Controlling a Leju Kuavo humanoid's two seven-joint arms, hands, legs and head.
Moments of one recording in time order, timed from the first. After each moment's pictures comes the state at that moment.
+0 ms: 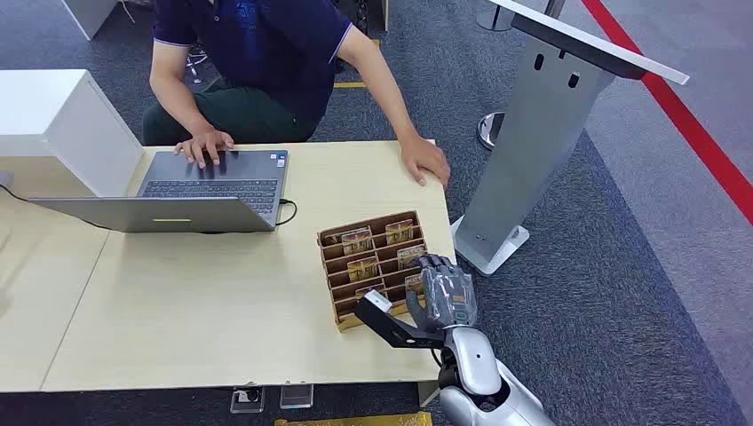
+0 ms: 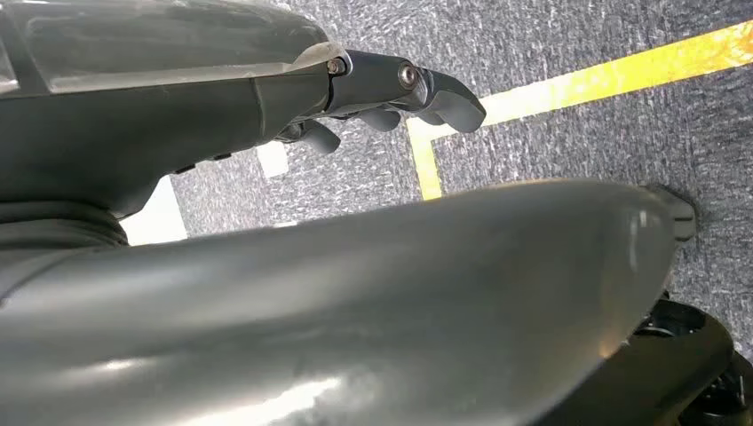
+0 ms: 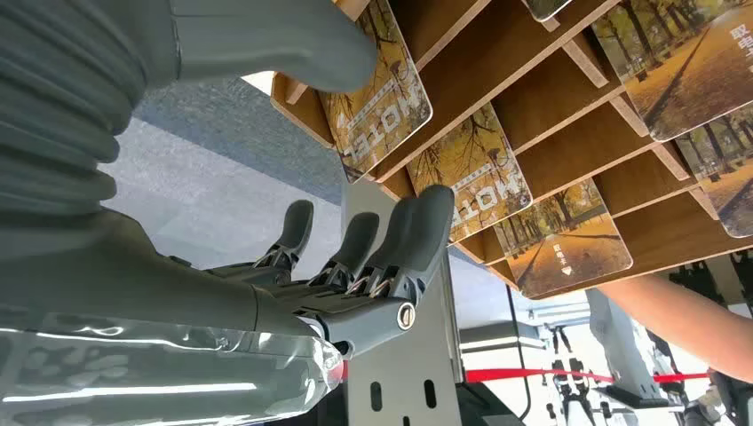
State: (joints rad) left arm -0.14 -0.01 -1.27 -0.23 1.10 0.31 0.03; right arm -0.24 -0.12 0.72 -1.29 1.08 -0.36 0.41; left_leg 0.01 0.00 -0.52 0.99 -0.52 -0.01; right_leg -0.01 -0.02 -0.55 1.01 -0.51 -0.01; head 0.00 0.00
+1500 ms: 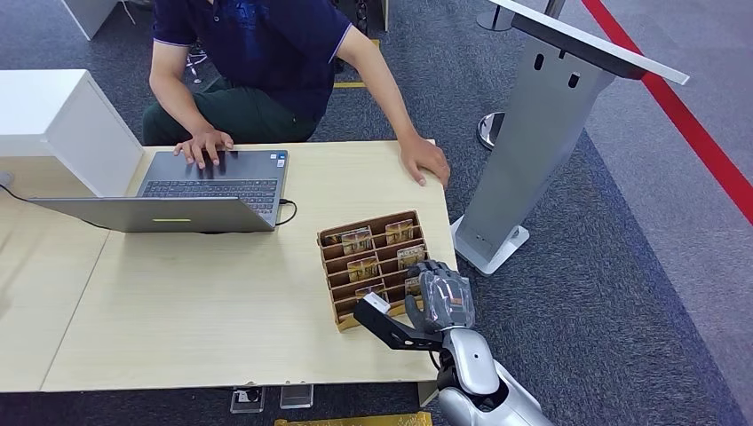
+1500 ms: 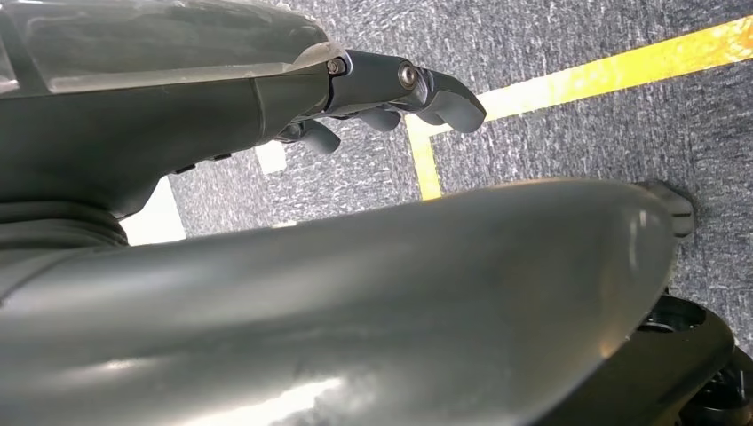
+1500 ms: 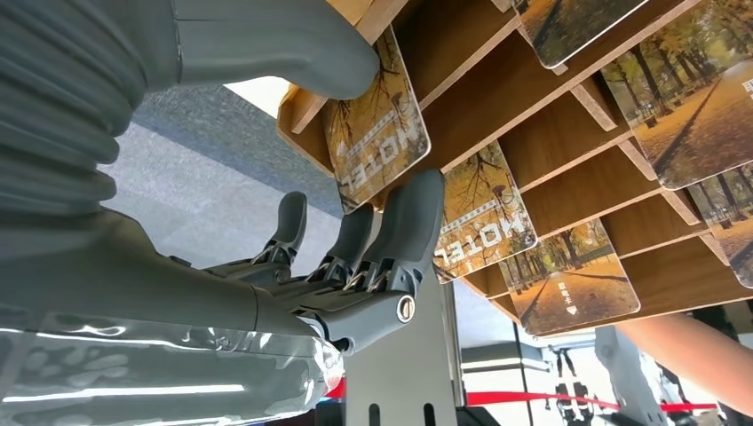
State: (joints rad) left arm -0.14 -0.01 -1.27 -0.23 1.11 0.31 0.03; right arm -0.24 -0.12 0.73 -1.28 1.05 -0.34 0.43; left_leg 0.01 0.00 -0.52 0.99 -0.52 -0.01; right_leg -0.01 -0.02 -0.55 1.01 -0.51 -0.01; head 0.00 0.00
